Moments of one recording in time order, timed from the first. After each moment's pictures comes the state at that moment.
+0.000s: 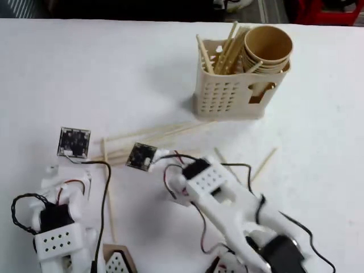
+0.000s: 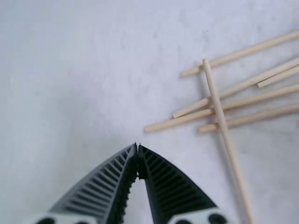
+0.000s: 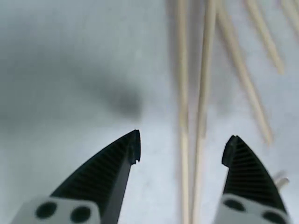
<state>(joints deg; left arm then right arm) -23.3 -79.6 86.3 53.5 -23.9 -40.6 -16.3 51.4 52.3 34.8</state>
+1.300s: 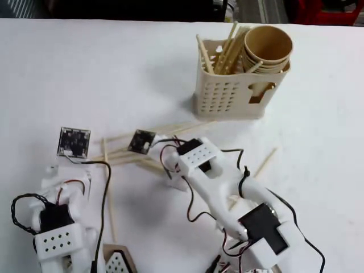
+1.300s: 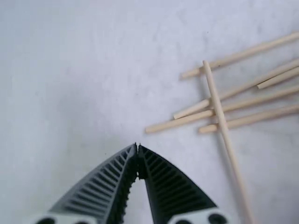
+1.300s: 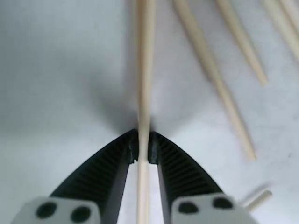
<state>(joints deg) -23.3 -79.6 86.2 53.5 -23.9 -36.3 -2.0 40.5 53.7 38.5</state>
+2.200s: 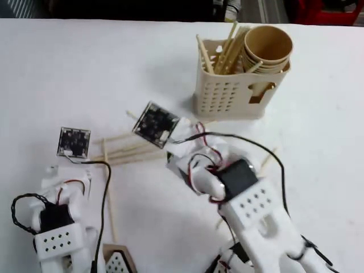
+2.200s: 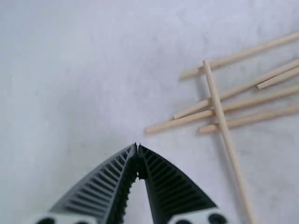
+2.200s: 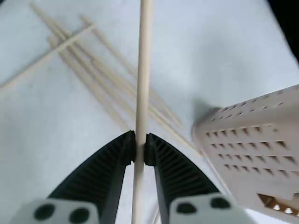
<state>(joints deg) -23.3 -79.6 86.2 53.5 -23.9 -36.4 -45.8 32.5 65.8 30.6</state>
